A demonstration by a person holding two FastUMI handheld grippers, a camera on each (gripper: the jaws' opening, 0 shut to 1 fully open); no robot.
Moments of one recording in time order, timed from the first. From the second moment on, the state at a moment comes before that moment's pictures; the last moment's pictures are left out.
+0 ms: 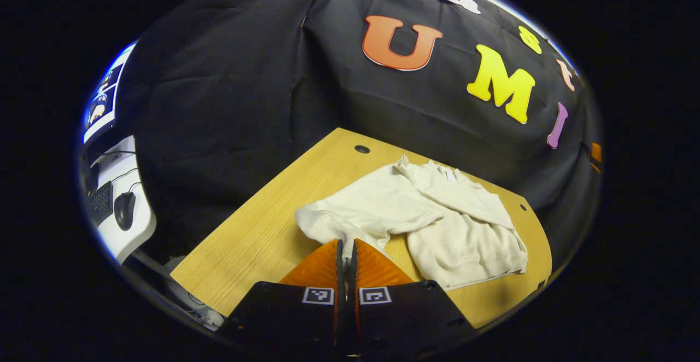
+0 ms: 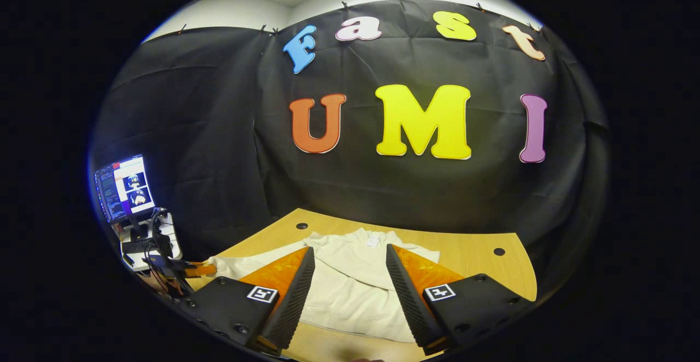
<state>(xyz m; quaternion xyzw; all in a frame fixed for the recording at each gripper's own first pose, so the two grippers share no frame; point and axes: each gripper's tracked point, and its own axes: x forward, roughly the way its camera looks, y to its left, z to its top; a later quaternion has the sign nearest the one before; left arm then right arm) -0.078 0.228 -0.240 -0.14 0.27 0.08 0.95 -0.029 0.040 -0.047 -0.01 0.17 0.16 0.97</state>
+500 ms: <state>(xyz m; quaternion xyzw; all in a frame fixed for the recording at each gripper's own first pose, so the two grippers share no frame) 0.059 0.138 -0.136 -0.11 0.20 -0.05 0.97 -0.021 -0.061 -0.025 0.02 0.13 0.07 0.99</state>
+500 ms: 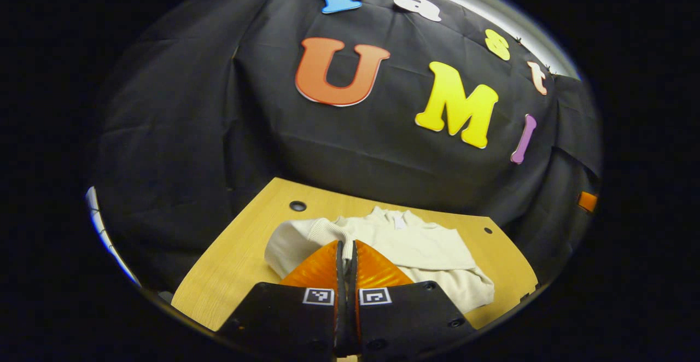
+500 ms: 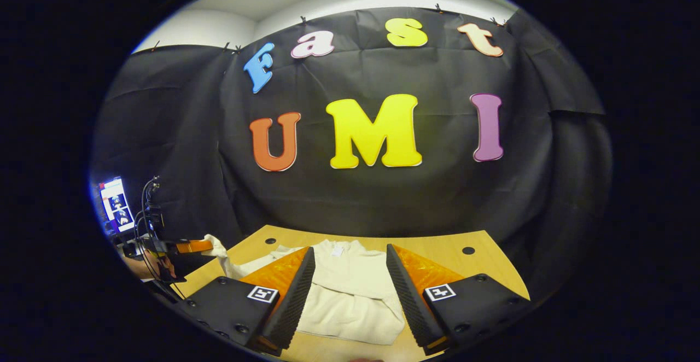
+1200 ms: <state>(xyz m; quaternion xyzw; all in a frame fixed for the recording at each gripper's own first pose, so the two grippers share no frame) 0.177 -0.181 -0.123 -0.04 0.20 -0.32 0.92 -0.080 -0.224 0.004 0.00 0.11 -0.12 0.99</state>
